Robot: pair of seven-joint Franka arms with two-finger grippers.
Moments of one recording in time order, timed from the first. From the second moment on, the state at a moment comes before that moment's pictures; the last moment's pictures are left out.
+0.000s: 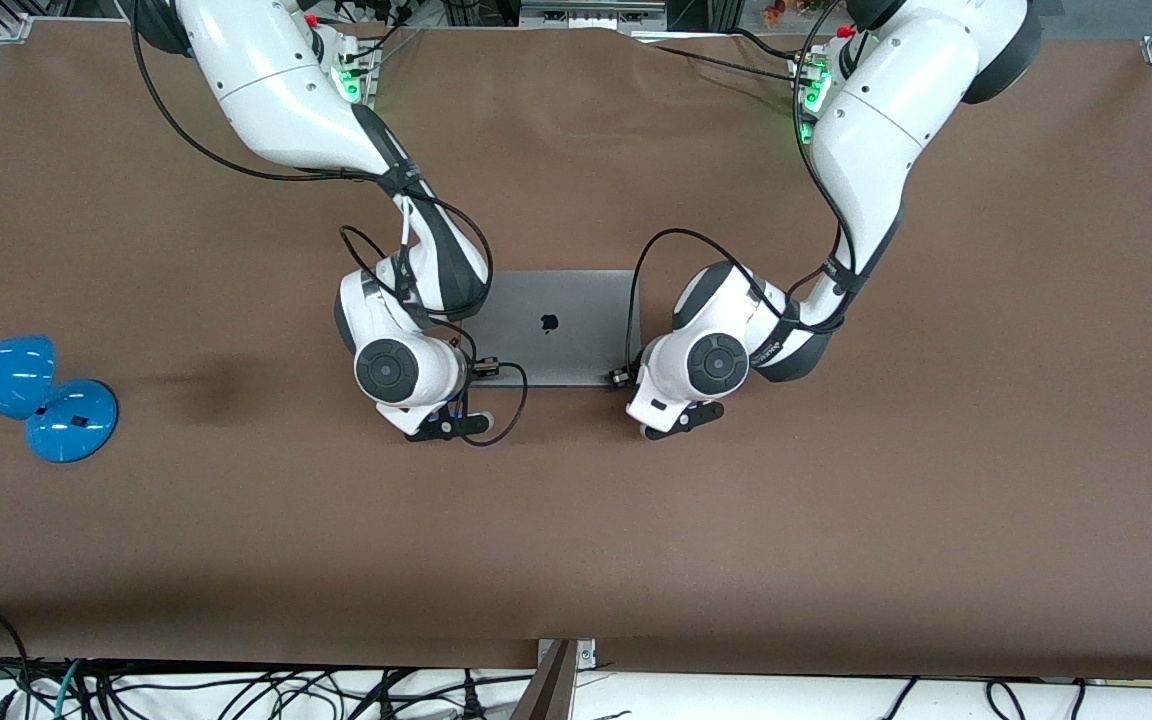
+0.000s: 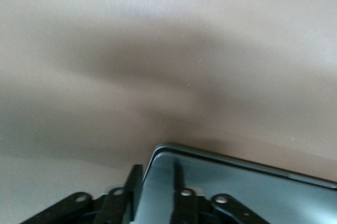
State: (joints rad) left arm -0.27 0.89 -0.36 -1.39 -0.05 2.11 -0.86; right arm 0.51 0.81 -0.02 -1.38 0.22 2.00 0.24
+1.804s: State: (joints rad) left arm -0.06 0.13 -0.18 -1.53 0.06 1.57 -0.29; right arm 0.25 0.20 -0.28 -1.50 0.06 1.64 0.01
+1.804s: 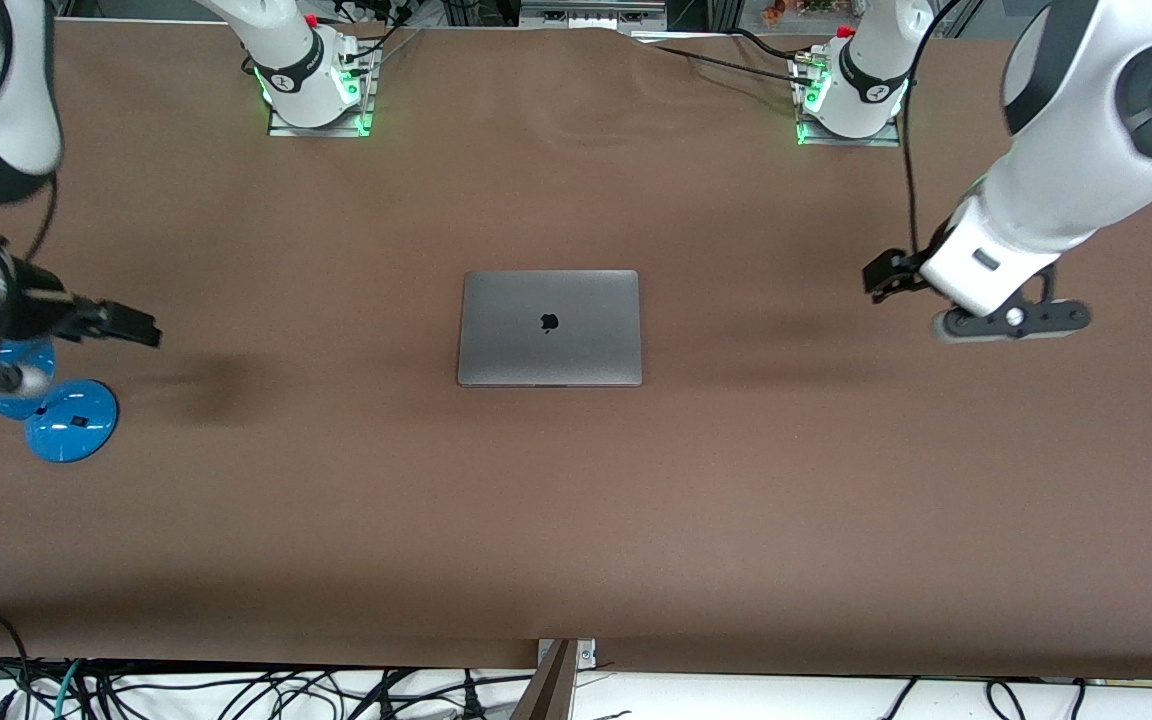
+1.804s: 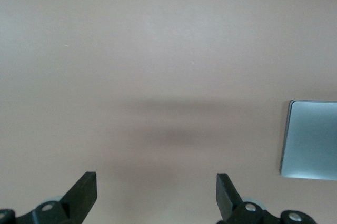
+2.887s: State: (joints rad) left arm -0.08 0.02 0.02 -1.51 0.02 1.44 -0.17; right arm 0.01 -0.11 -0.06 -1.77 -0.01 1.56 0.02
